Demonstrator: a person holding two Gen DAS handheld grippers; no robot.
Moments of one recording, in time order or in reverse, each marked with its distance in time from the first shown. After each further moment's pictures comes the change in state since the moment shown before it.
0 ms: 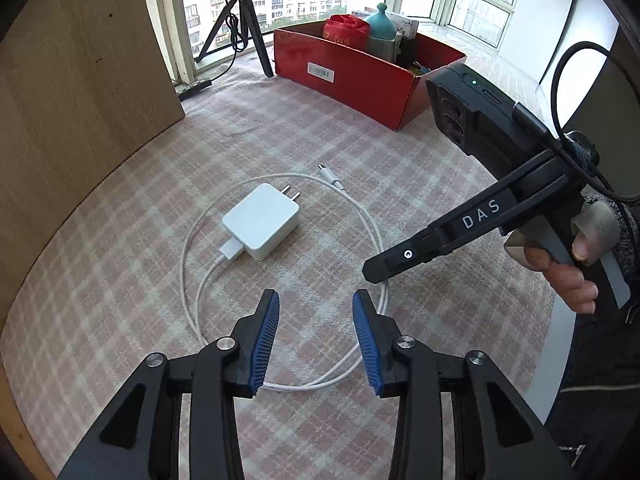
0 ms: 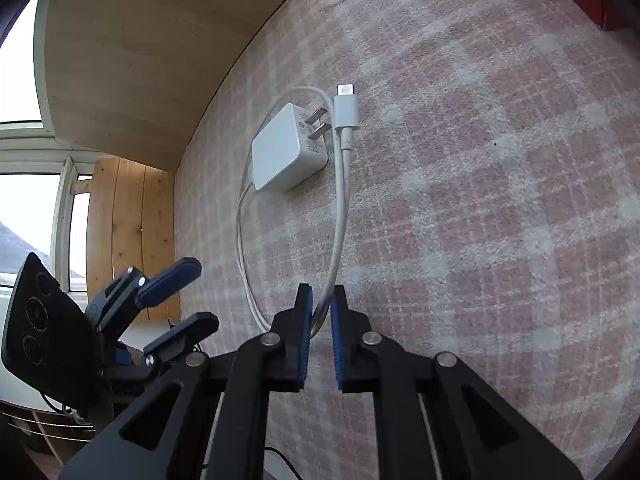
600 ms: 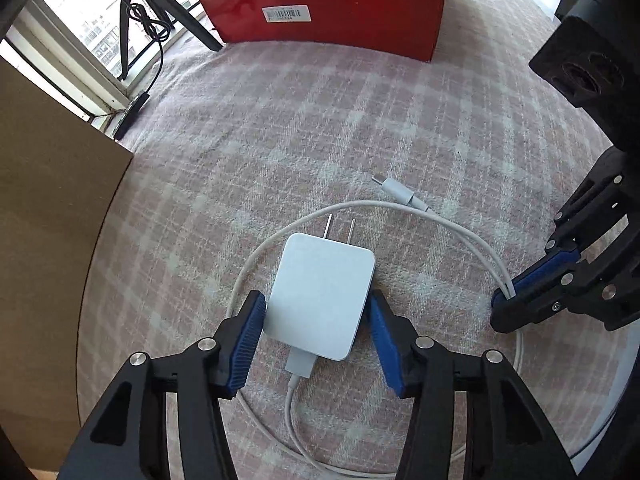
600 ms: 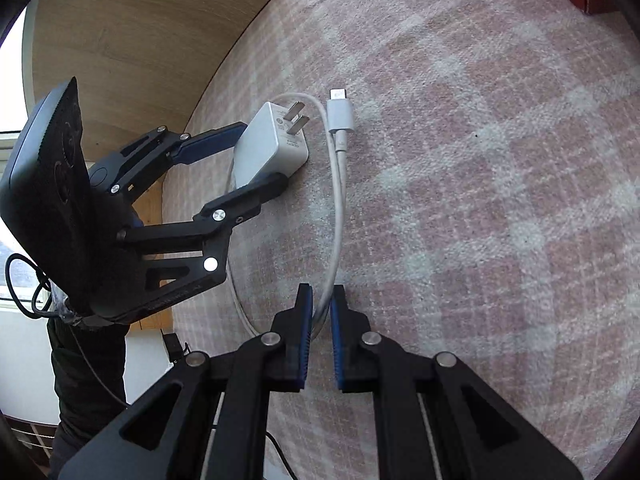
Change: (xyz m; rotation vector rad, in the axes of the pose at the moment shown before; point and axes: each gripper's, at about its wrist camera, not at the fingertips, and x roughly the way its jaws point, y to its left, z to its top) left arm 0.089 0.010 0.058 0.264 0.187 0.018; right arm -0.009 0.001 -0.019 0.006 -0.033 -0.048
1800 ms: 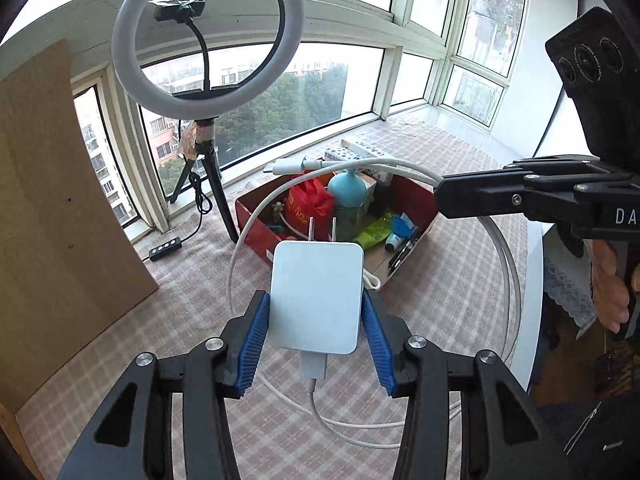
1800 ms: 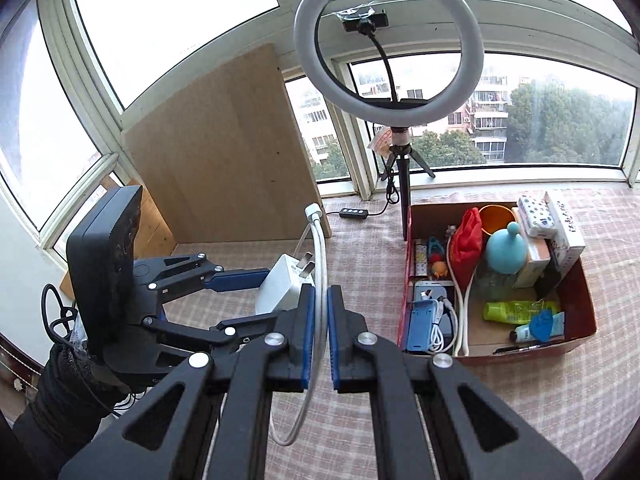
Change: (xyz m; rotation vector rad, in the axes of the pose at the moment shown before) left arm -0.177 -0.022 0.126 -0.378 -0.477 -0.076; right arm -0.288 0.095 0.093 -0.569 -0.456 -0.240
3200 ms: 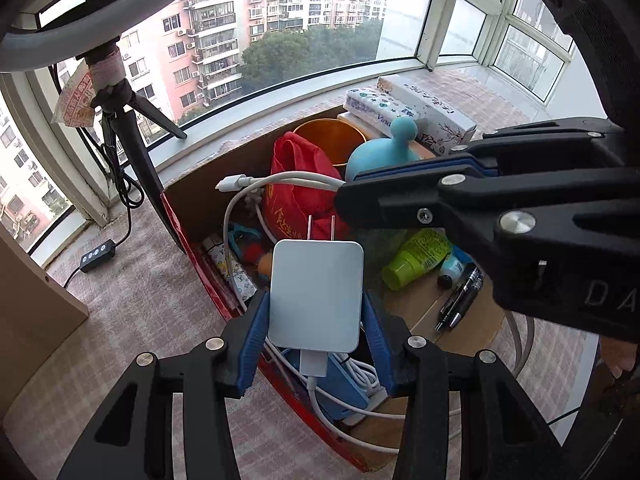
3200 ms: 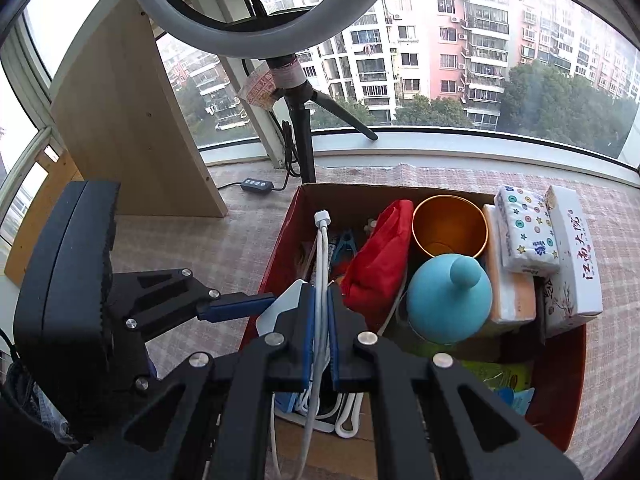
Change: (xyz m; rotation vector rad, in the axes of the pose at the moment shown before) left arm 0.200 -0.004 0.039 -0.083 0.231 0.119; right arm 0.157 -0.127 0.042 -0.035 0.189 -0.043
